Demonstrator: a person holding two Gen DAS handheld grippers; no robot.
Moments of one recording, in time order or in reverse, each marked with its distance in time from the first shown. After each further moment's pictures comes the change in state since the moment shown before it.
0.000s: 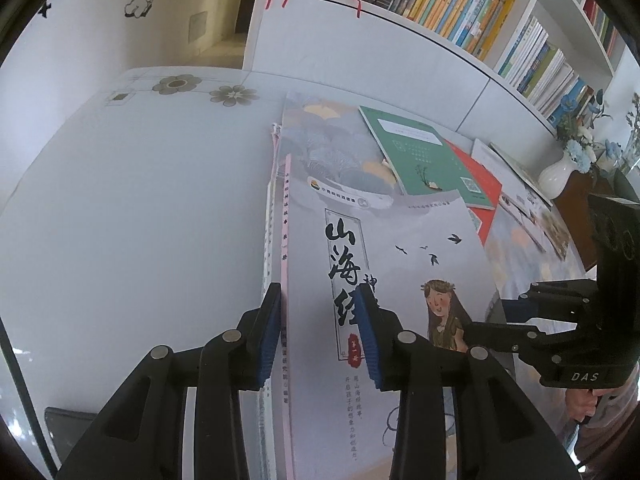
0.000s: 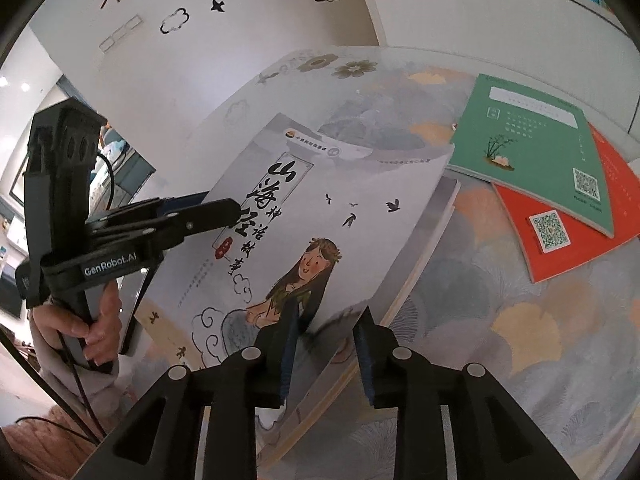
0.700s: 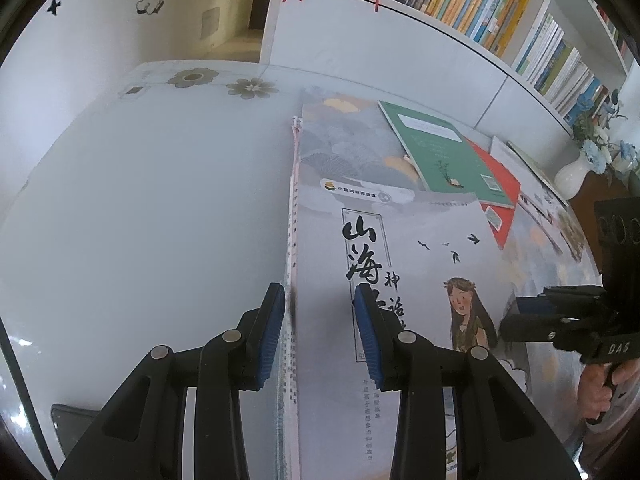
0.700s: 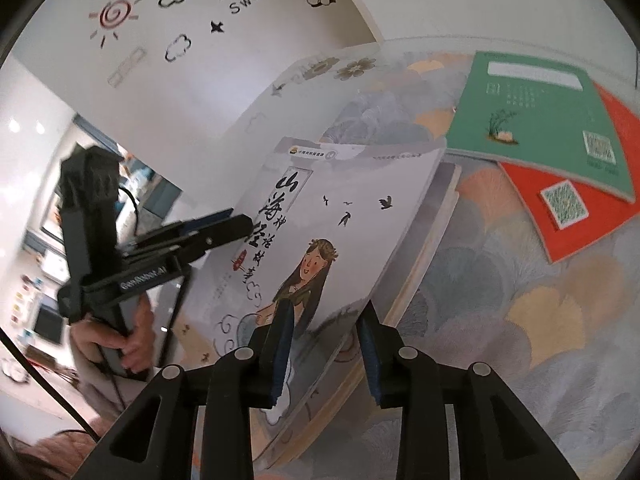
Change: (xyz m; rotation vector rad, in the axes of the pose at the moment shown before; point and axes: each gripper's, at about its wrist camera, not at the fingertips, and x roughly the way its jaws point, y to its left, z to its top) left arm 0.005 0.005 -0.001 -0.016 0.015 0.057; right arm -0.004 -0.035 -0.005 0.138 -0.023 0.192
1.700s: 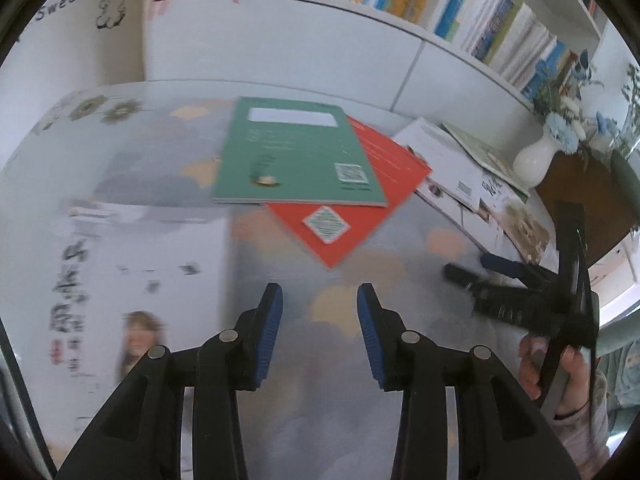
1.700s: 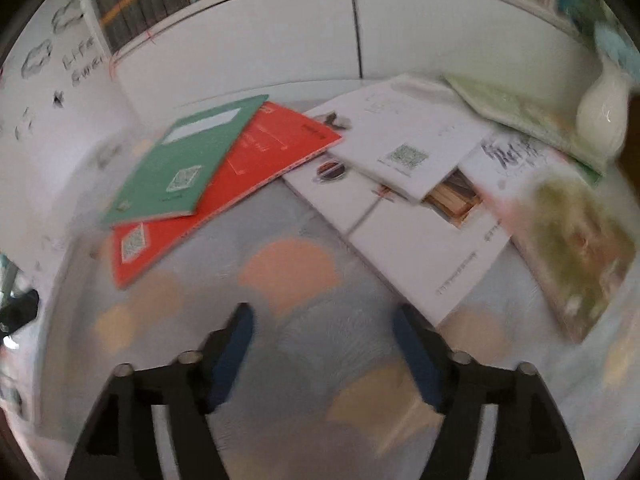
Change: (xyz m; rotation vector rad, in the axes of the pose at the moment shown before) left arm 0.039 -0.201 0.011 0.048 0.008 -0.050; right arm -0.118 -0.170 -0.026 0.103 -0.182 -0.601
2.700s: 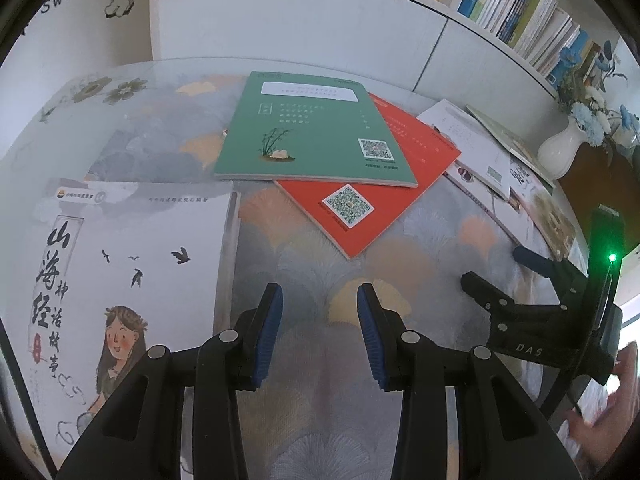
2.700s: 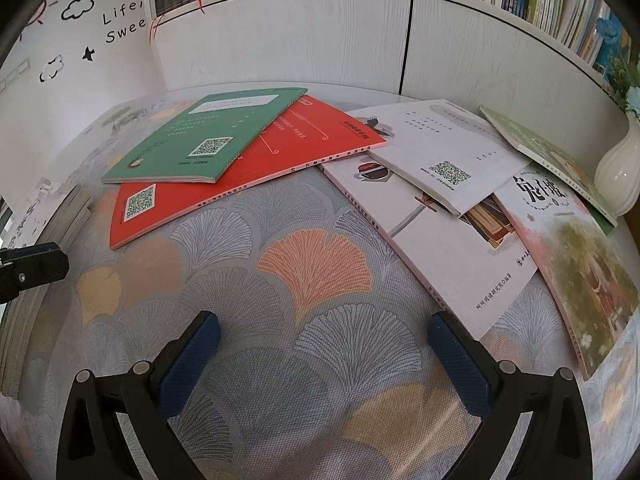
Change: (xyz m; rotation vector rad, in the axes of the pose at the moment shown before) left arm 0.025 0.009 -0.005 -0.019 0.045 0.062; right arm 0.008 0.019 -0.014 -0.104 -0.062 -0.062
